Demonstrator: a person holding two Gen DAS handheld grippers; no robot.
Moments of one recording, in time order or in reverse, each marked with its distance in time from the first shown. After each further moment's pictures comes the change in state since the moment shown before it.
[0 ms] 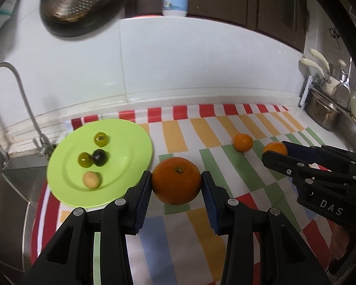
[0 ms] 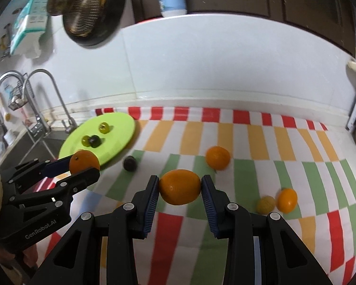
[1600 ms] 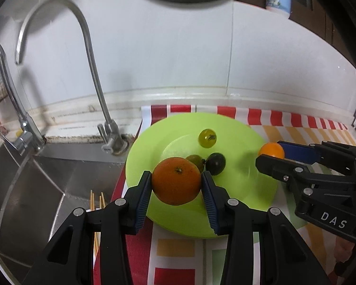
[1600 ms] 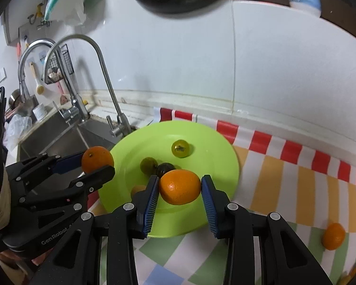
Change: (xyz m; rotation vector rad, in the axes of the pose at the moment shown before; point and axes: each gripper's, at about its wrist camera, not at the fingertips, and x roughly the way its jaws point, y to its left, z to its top) left arm 0.043 0.153 0.003 -0.138 0.061 0.210; right arm 0.125 0.132 0.054 -0.188 0.065 0.240
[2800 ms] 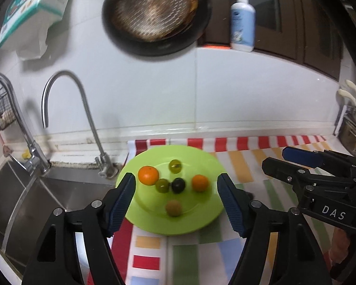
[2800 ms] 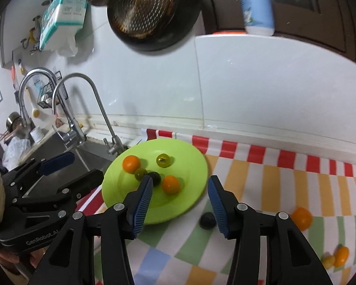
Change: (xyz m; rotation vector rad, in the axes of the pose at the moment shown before) left arm -0.088 -0.051 0.014 0.044 -0.169 -0.027; right arm -0.097 -0.026 -0.007 0.091 -0.128 -0.071
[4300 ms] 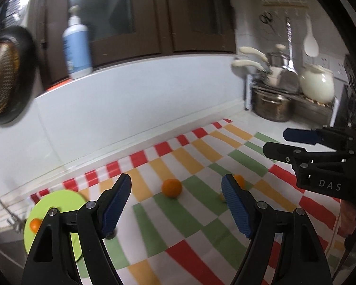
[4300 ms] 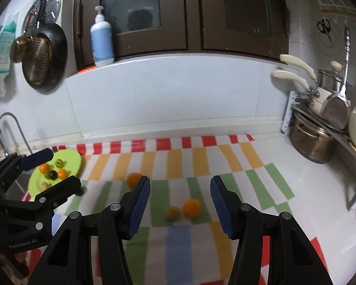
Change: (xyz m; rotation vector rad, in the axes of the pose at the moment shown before) left arm -0.015 -0.206 0.004 0.369 -0.072 -0.443; right arm -0.158 -0.147 -0.071 0.196 -0.062 -0.494
